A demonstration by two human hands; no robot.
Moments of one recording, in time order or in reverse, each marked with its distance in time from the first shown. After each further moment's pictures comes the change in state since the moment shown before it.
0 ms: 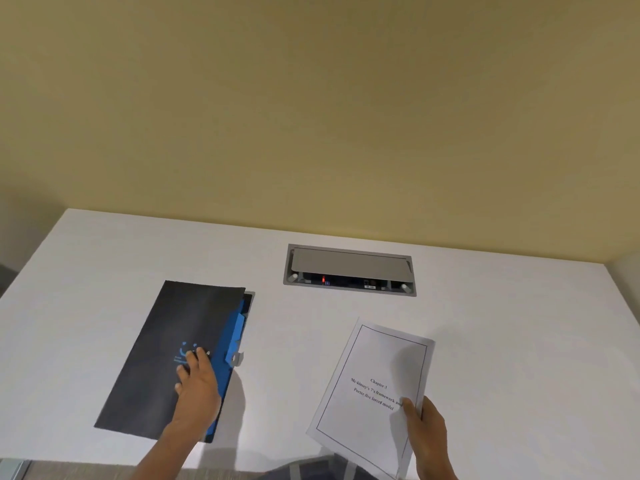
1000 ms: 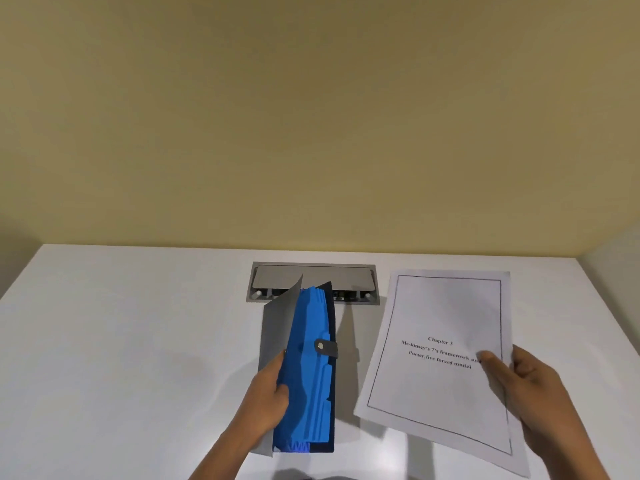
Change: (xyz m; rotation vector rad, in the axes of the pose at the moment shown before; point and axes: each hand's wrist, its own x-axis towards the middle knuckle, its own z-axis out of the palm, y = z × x) left_hand -0.111 0.211 -0.030 -0.669 -0.274 0.321; right_hand 0.033 -0.114 -0.252 0.208 -0.093 -0.266
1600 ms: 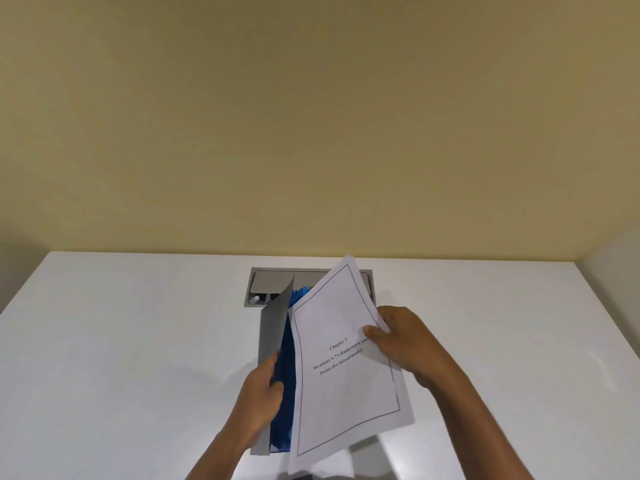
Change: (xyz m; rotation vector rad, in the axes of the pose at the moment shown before) left_hand -0.012 0.024 0.000 -0.071 0.107 -0.111; right_hand 0.011 -0.086 0.132 -0.411 -0.386 -0.154
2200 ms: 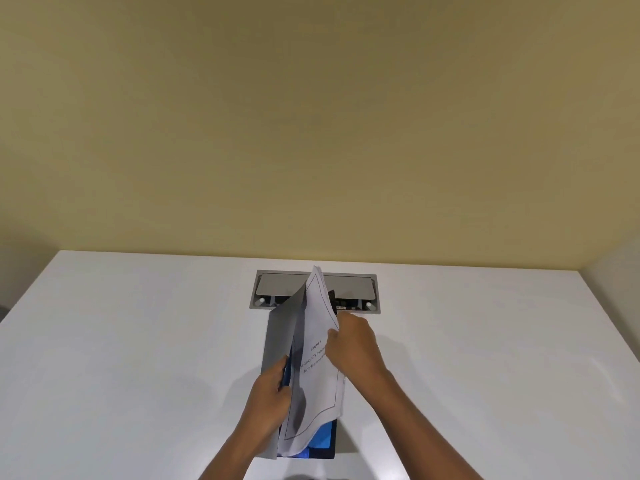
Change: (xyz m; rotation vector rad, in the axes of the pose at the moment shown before) left_hand -0.014 0.012 0.007 0.020 0.047 0.042; right_hand 0.031 -0.012 0.099 -0.212 0.081 -0.052
